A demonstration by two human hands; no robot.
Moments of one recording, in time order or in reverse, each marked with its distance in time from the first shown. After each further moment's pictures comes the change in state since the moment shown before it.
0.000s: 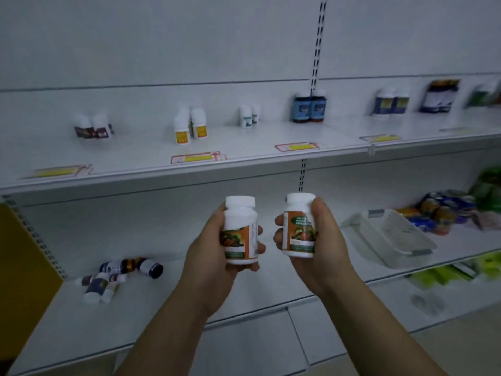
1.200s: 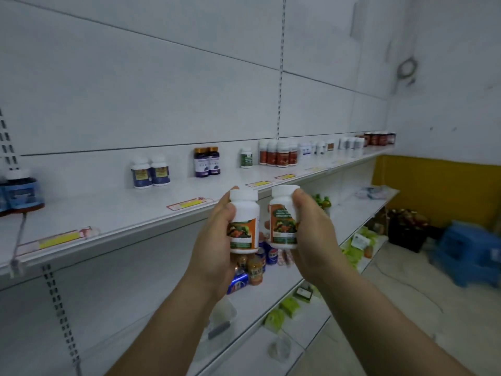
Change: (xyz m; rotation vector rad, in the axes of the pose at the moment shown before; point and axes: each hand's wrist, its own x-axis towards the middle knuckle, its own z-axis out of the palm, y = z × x) left_hand 0.106 -0.156 0.503 -0.018 -0.550 0.079; right_hand -0.002 -0.373 -0.332 -0.363 0.442 -0.510
